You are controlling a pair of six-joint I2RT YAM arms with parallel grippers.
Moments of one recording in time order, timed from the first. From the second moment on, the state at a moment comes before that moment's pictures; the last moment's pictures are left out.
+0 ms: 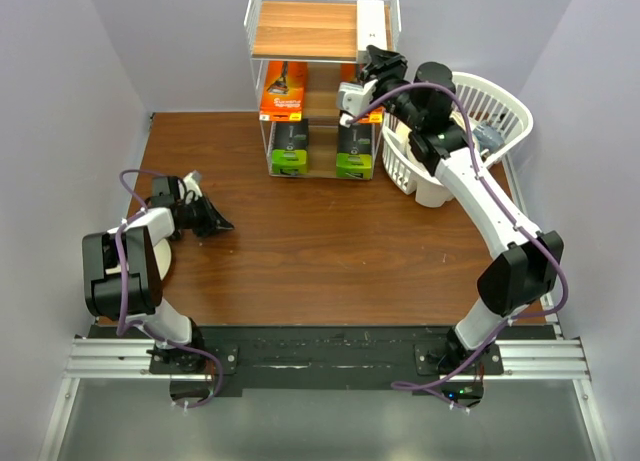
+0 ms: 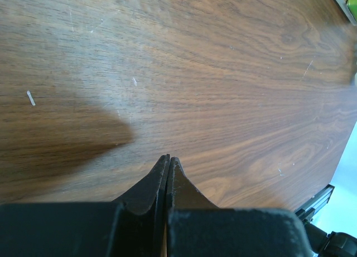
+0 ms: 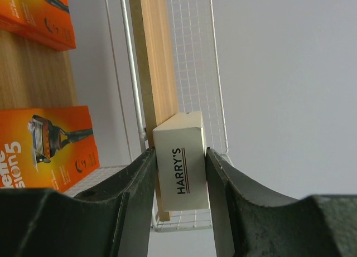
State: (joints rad) left arm 0.19 1.61 0.81 -0.22 0.59 -0.37; right arm 0.39 1.66 1.68 0.04 -0.29 -1.41
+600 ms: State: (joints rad) left arm 0.19 1.60 0.81 -0.22 0.59 -0.37; right arm 0.39 1.71 1.73 0.03 -0.33 -1.39
